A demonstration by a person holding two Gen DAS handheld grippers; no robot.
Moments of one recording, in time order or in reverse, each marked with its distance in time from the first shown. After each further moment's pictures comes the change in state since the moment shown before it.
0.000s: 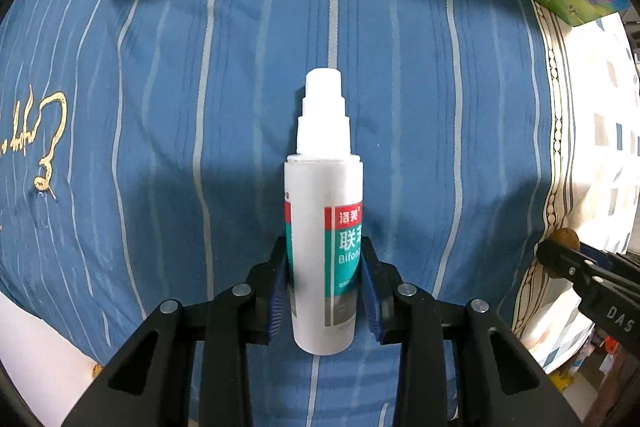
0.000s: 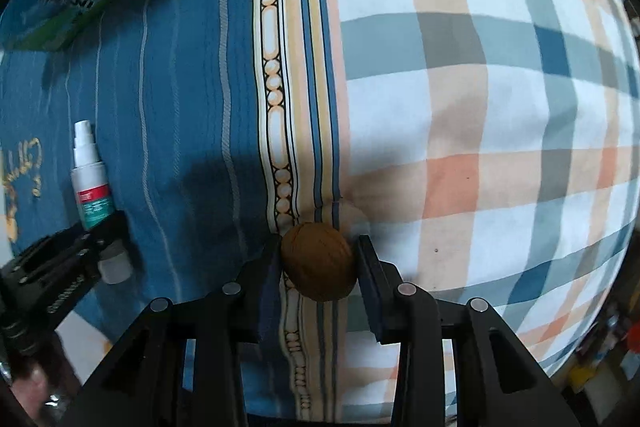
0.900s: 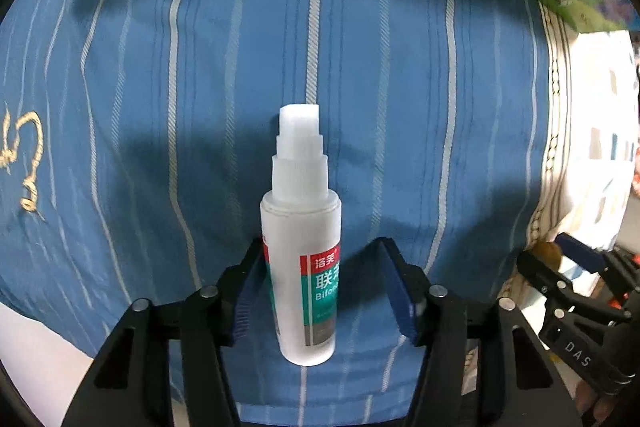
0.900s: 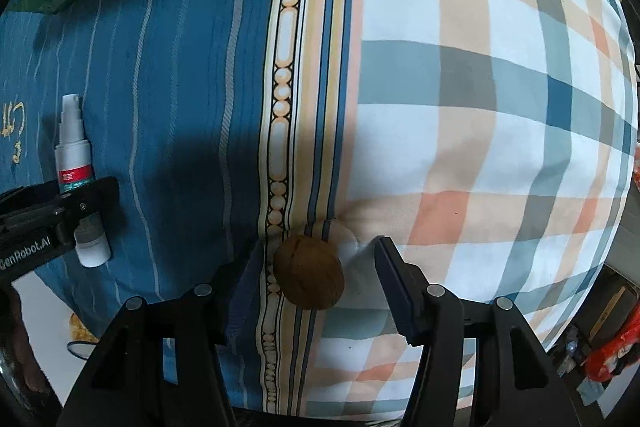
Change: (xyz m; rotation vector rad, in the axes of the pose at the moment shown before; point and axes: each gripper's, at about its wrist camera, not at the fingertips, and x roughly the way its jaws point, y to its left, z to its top) left arm 0.007 0.028 0.080 0.016 0.120 -0.046; right arm -0.005 0.026 0.015 -0.135 0.036 -0.132
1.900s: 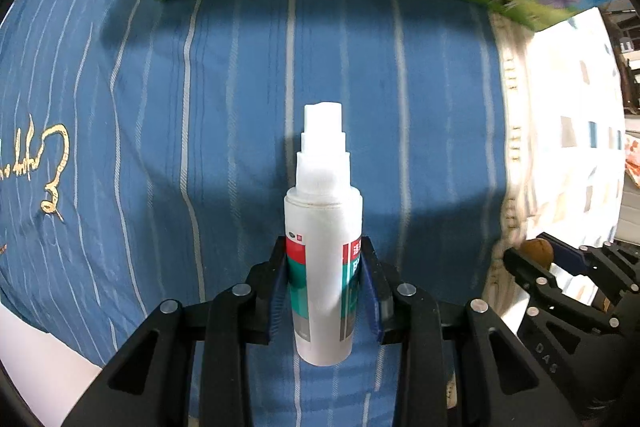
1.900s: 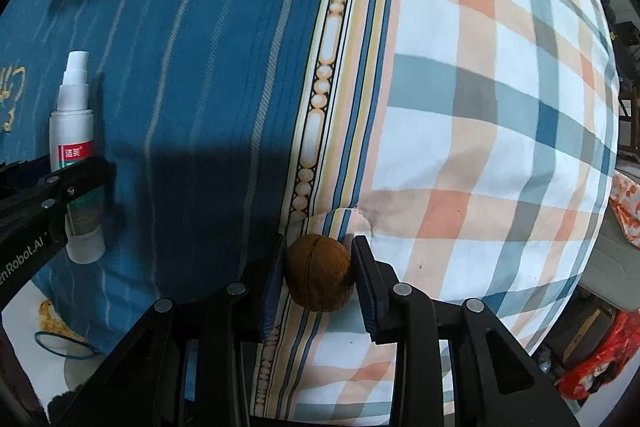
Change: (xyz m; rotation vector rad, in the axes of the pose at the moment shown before) left arm -0.037 -0.040 -0.064 0.031 -0.157 0.026; right arm -0.005 0.028 -0.018 -0.089 -0.083 -0.087
